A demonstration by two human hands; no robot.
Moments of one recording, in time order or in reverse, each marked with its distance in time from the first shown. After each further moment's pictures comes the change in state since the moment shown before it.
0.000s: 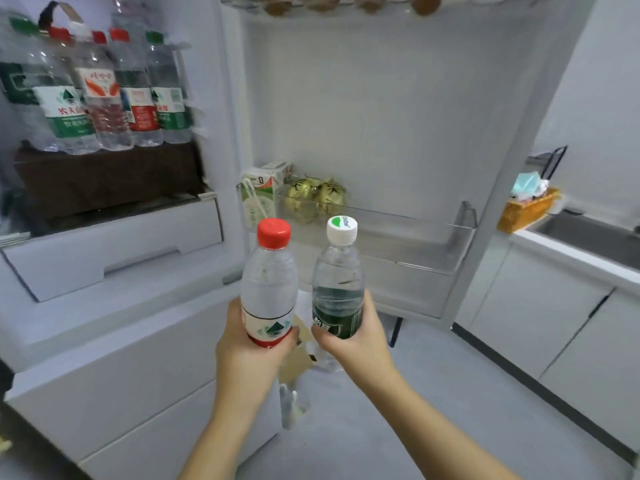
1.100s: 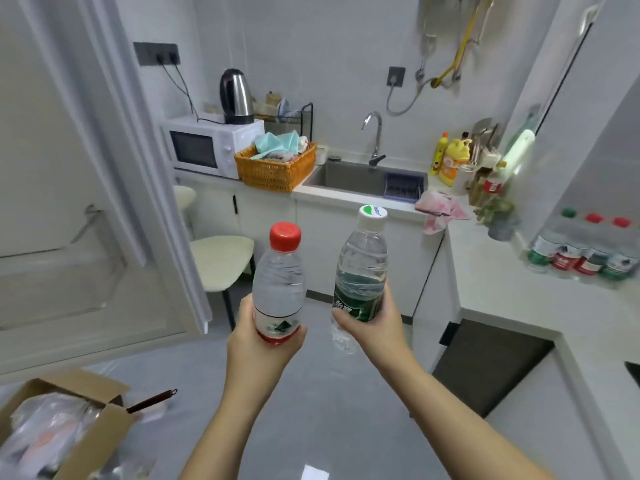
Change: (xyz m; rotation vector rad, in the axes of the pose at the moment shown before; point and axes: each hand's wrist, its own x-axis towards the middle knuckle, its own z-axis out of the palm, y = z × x) left_hand -0.133 0.066 0.341 -0.063 -0.712 0.146; right_hand -0.095 0.038 -0.374 -0.169 0.718 0.079
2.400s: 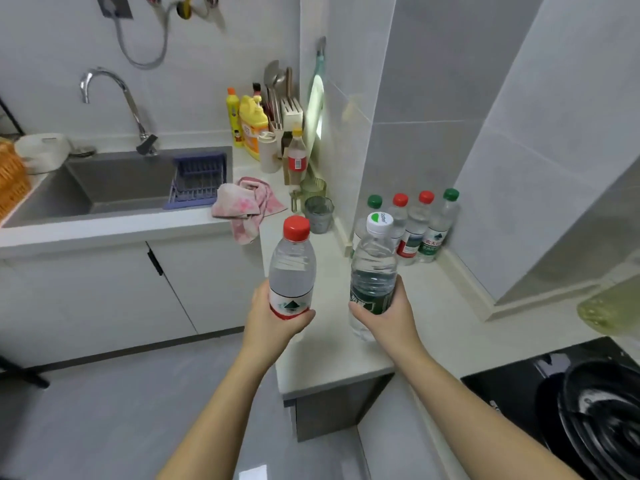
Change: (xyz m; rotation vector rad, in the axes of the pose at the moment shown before) left_hand 0.168 0.065 0.572 -0.017 -0.768 0.098; right_hand 0.227 0.153 -0.457 -0.261 0.617 0.242
